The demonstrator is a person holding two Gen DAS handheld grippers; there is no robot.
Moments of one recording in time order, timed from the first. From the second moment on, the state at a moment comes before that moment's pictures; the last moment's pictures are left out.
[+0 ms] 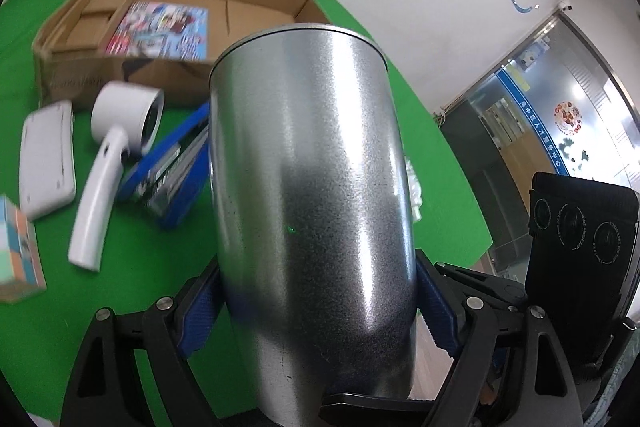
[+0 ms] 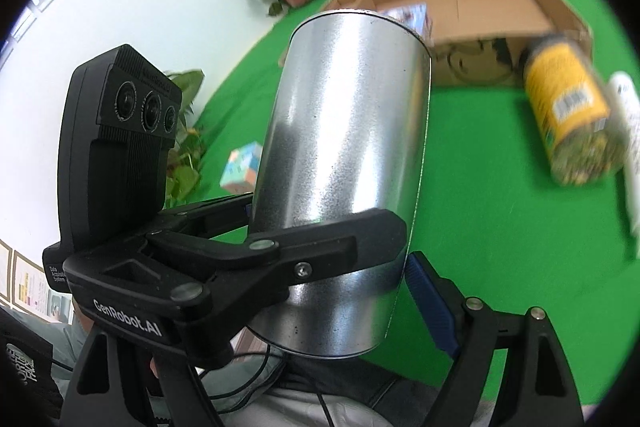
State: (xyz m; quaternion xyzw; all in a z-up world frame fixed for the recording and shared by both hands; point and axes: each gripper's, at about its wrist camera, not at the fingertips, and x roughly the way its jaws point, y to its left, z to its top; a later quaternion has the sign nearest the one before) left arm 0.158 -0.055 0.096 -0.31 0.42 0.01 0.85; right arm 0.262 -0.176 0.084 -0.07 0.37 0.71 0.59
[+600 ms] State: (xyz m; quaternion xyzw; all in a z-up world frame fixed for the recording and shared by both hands) left arm 0.260 0.020 0.211 -0.24 0.37 0.03 0.90; right arm 0.316 -0.115 0.195 -0.06 0.29 0.73 0.62
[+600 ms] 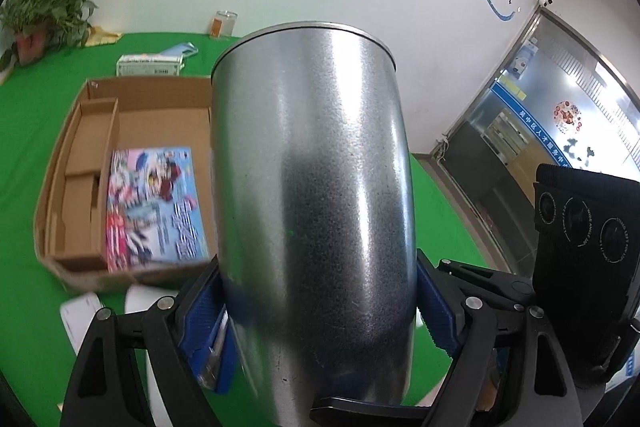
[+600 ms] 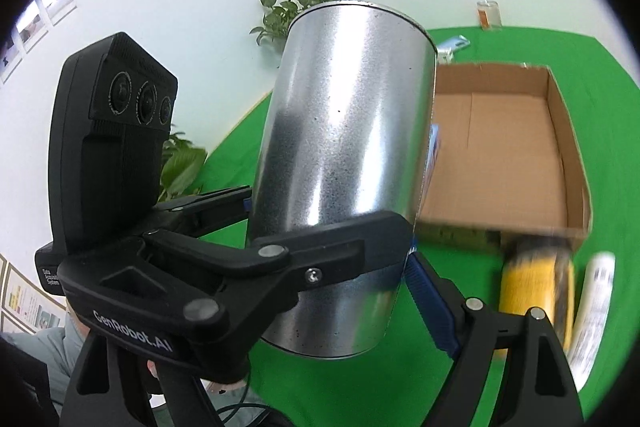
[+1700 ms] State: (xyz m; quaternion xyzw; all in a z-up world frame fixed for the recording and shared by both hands) left arm 0.435 0.119 0.067 -0.37 0.51 0.02 0.78; right arm 0.428 0.035 0.129 -0.14 0.46 0.67 0.57
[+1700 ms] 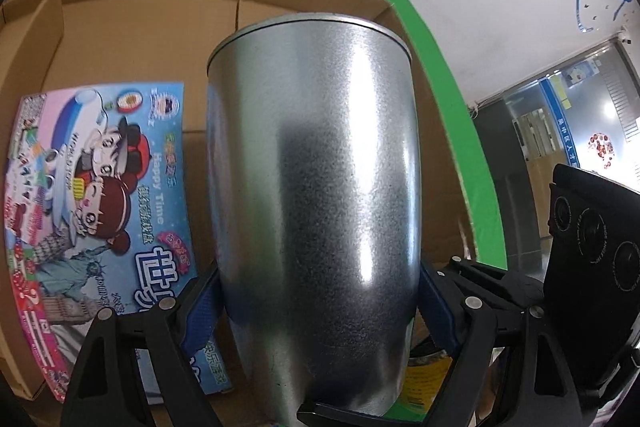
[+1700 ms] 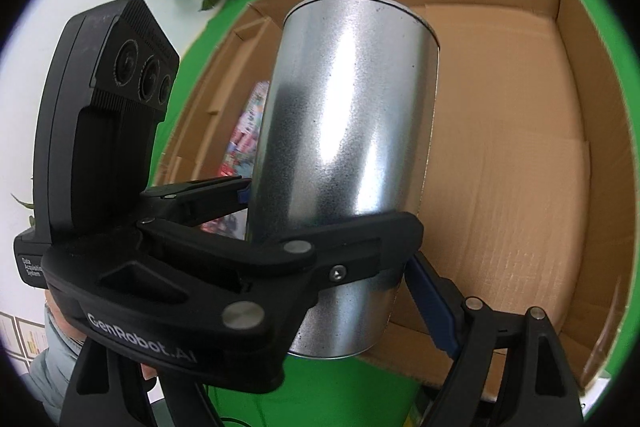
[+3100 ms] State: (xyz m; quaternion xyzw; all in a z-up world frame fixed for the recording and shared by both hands) left arm 0.277 0.139 0.143 -0.24 0.34 0.21 0.89; right arm 0.425 0.018 0.121 -0.11 0.44 0.64 0.62
